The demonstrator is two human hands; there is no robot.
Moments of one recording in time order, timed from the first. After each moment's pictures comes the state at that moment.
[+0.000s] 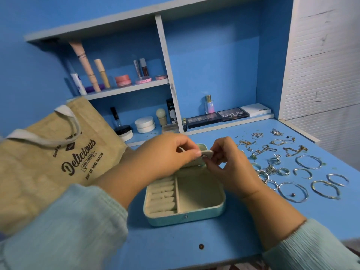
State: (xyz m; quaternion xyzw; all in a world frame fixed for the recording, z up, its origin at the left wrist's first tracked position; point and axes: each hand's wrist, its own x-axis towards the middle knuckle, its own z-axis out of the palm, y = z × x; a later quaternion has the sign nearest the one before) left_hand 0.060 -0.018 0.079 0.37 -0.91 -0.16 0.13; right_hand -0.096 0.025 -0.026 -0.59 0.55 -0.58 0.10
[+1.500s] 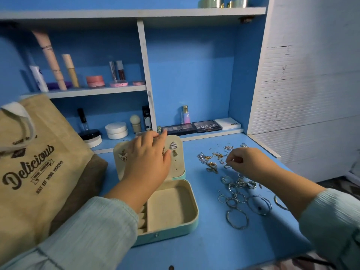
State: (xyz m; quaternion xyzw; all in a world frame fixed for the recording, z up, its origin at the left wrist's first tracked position) left_hand 0.023 -0.066 0.016 0.40 -0.85 0.13 0.32; right_hand -0.207 0.040 0.002 -0.54 0.80 -0.25 0.06
